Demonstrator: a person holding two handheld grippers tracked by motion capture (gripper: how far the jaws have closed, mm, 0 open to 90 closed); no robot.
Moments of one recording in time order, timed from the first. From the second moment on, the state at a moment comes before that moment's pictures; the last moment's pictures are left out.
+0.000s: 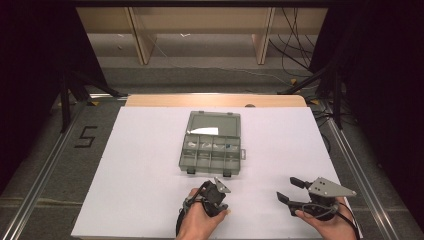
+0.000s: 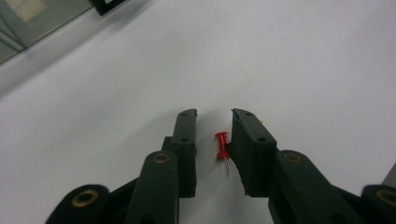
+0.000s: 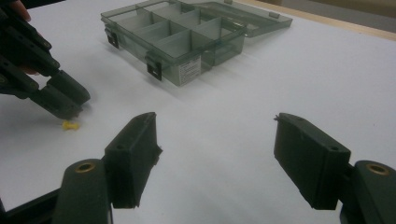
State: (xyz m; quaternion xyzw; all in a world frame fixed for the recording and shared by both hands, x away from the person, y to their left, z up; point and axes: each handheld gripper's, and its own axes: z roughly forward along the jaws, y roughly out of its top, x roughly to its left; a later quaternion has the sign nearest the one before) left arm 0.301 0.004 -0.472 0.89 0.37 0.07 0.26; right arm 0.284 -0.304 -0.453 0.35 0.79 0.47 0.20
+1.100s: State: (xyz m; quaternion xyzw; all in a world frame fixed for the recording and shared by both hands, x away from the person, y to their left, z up) left arm 0.308 0.017 -0.468 0.87 0.38 0.08 0.31; right arm 0.285 -0.303 -0.453 0.35 0.79 0.47 0.19
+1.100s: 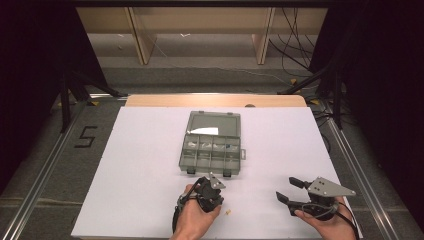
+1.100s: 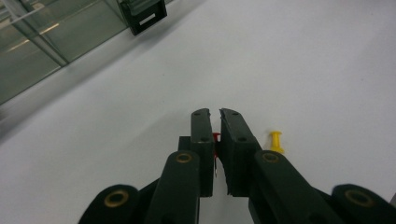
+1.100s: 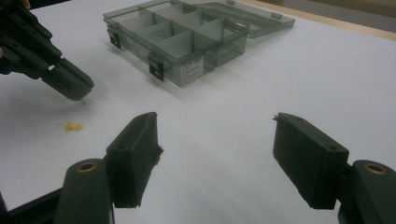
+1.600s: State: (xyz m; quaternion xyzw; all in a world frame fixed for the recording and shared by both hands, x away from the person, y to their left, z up) left arm 0.312 0.018 -0.450 0.86 0.38 0.10 0.32; right arm 0.283 -0.303 -0.451 0.35 0.79 0.47 0.19
